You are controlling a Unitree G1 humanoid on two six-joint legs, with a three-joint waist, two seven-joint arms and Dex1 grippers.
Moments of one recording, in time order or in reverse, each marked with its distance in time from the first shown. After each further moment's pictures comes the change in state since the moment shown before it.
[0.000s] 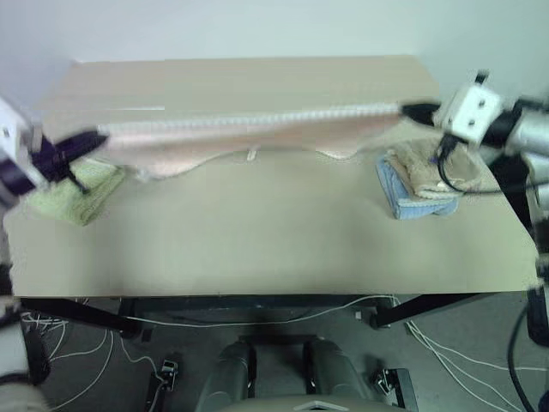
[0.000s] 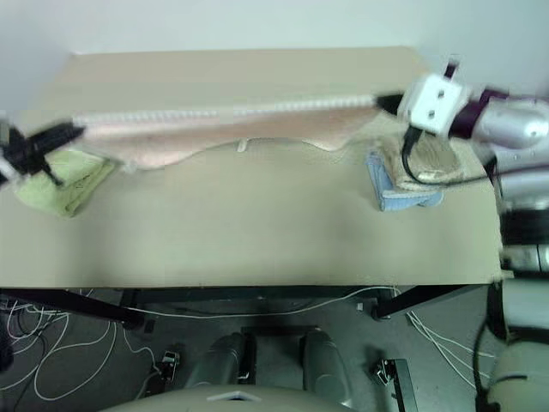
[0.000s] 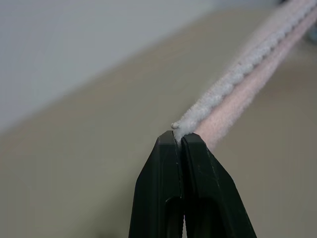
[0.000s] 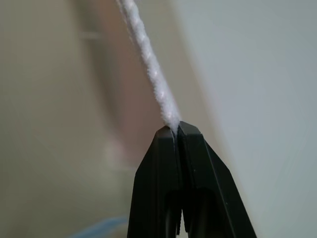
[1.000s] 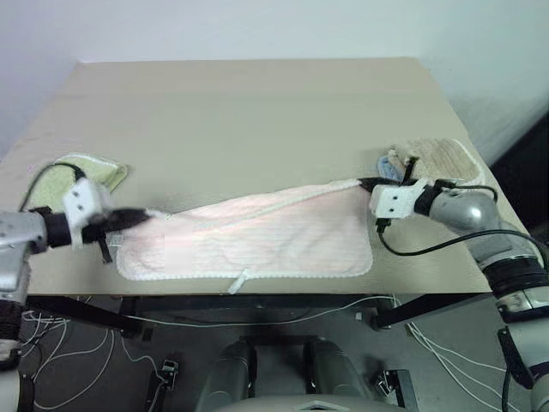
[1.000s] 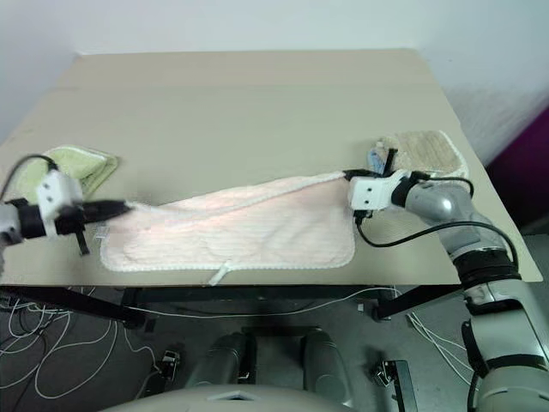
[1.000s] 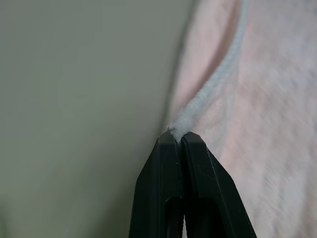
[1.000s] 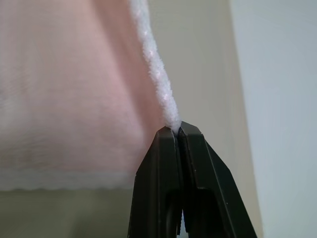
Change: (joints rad) left arm -0.018 -0.020 -0.136 -0.033 0.075 -0.132 -0.017; right arm -0.042 0.136 0.161 0.246 -0.434 -0.347 -0.430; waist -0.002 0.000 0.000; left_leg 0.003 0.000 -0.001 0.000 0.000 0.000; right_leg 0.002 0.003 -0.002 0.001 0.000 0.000
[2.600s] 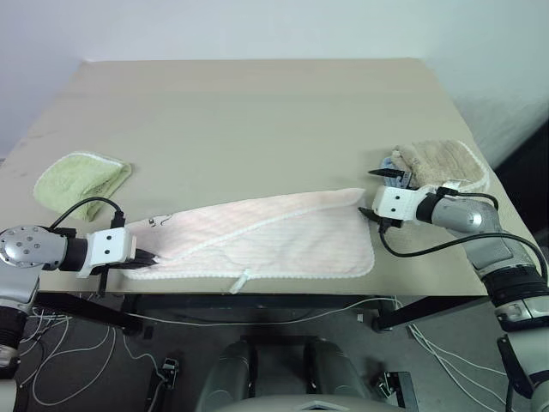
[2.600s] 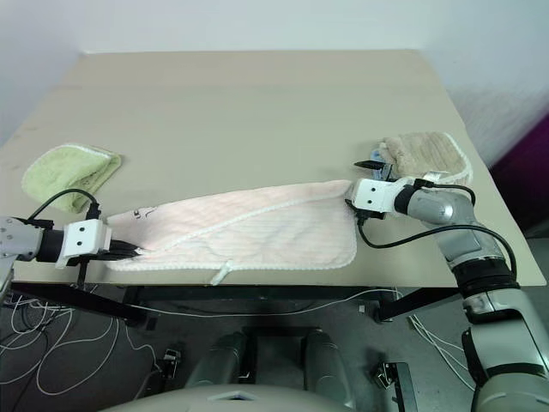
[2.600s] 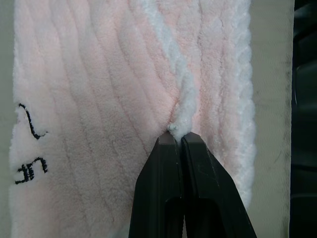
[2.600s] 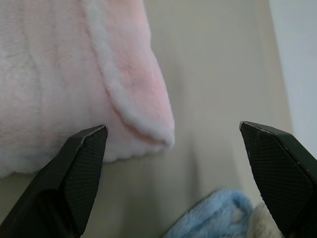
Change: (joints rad) left arm 0.077 0.040 -0.238 0.077 0.252 -0.351 -0.169; right arm 0.052 0.040 0.040 0.036 -0.079 0.068 -0.028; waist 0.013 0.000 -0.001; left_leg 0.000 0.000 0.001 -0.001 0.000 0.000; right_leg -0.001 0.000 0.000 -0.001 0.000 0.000
